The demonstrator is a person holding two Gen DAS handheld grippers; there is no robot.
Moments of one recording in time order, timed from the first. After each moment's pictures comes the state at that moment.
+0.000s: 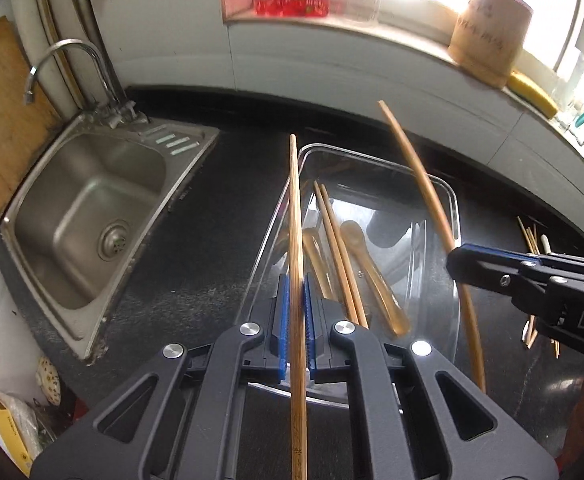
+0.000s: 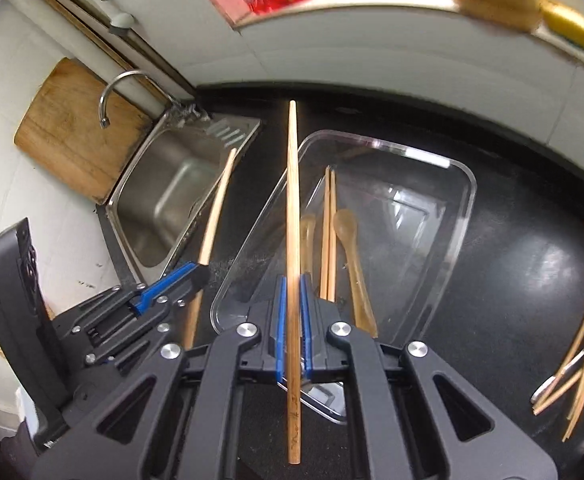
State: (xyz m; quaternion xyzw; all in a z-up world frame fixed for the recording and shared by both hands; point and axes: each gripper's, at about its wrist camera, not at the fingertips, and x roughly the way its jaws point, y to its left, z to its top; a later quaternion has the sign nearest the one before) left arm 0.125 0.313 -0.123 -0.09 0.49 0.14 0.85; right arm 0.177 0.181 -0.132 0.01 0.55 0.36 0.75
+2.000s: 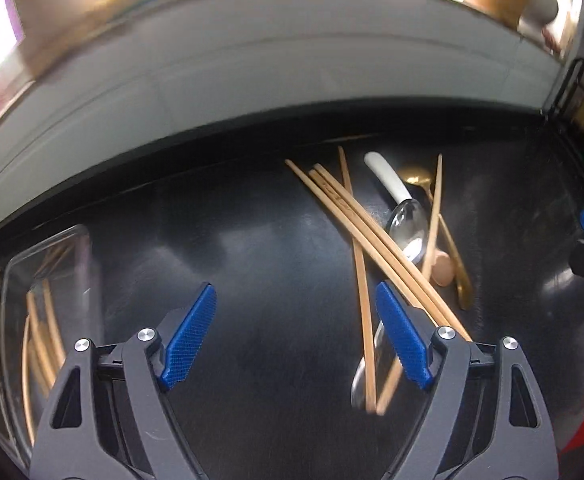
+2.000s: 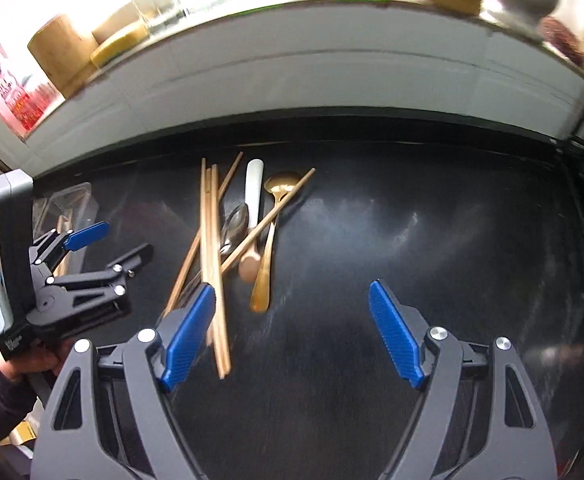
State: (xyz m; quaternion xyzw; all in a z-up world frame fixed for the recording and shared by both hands) left arm 0.233 -0.002 -0.209 0.09 0.49 -0.10 0.86; right arm 0.177 -0.219 -0.189 0.05 0.52 0.09 0.85
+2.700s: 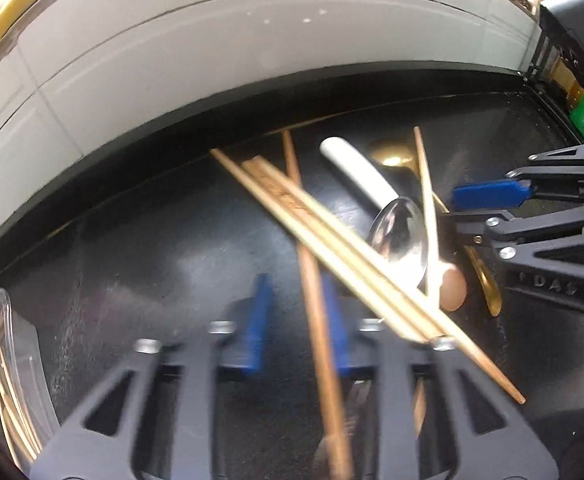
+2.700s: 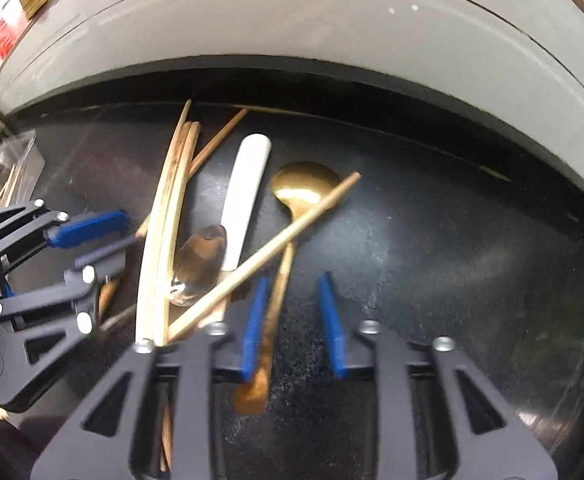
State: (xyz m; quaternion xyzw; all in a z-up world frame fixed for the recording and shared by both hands) left arm 0.267 -0.032 -0.249 0.13 0.48 -0.18 0.85; right arm 0.260 -0.167 -0.262 -0.06 0.55 0.13 0.83
